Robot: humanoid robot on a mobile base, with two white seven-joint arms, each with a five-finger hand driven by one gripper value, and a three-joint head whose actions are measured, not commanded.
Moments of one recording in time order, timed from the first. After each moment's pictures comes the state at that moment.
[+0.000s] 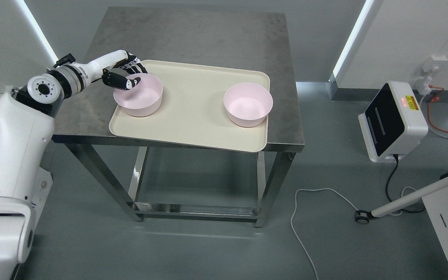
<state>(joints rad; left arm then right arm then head) -1.02 0.33 -0.16 -0.74 -0.51 -0.25 -0.66 0.00 0.00 0.00 0.00 0.00 0.04 0.01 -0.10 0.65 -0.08</state>
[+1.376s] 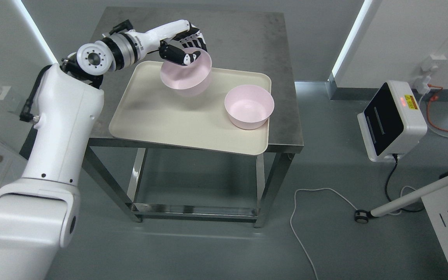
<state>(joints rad) -1.13 0.12 -0.22 -0.91 -0.50 -0.20 -0.74 0.00 0.00 0.00 0.00 0.00 0.03 0.01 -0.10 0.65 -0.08</state>
